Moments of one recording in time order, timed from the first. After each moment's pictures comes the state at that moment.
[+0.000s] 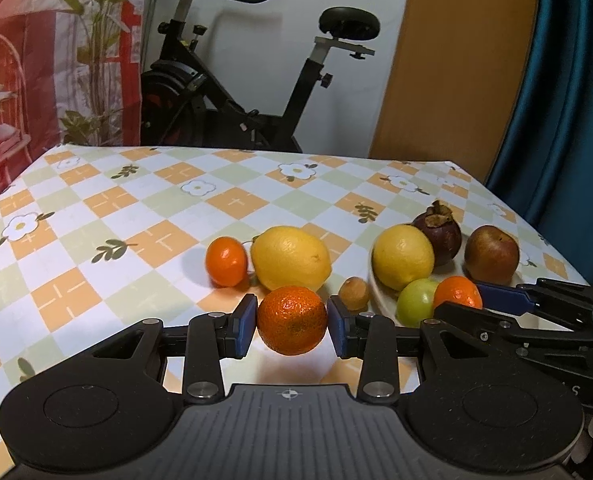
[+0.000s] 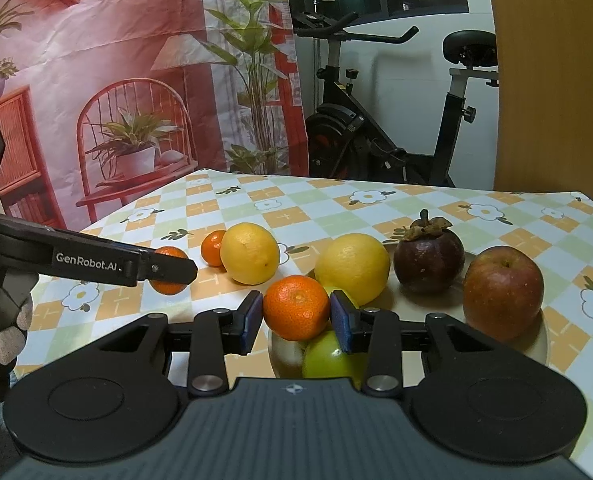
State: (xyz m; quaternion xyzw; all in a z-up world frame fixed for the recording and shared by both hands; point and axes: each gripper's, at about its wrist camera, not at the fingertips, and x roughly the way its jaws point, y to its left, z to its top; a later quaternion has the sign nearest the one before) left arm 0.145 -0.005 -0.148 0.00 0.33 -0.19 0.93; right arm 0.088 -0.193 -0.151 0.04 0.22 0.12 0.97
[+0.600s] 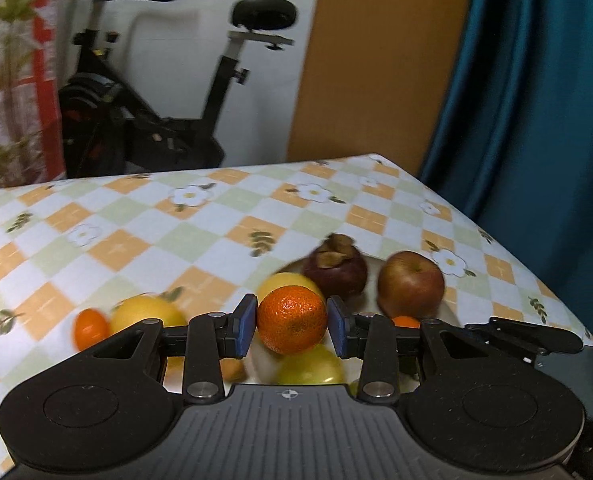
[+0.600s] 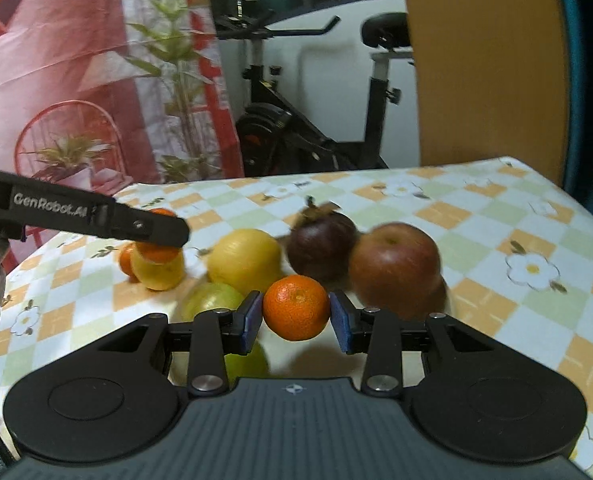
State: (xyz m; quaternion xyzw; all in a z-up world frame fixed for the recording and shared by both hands) left arm 0.180 -0.088 -0.135 0.03 0.33 -0.29 0.90; right arm 0.087 -0.247 -0.159 0.09 0.24 0.03 0.97
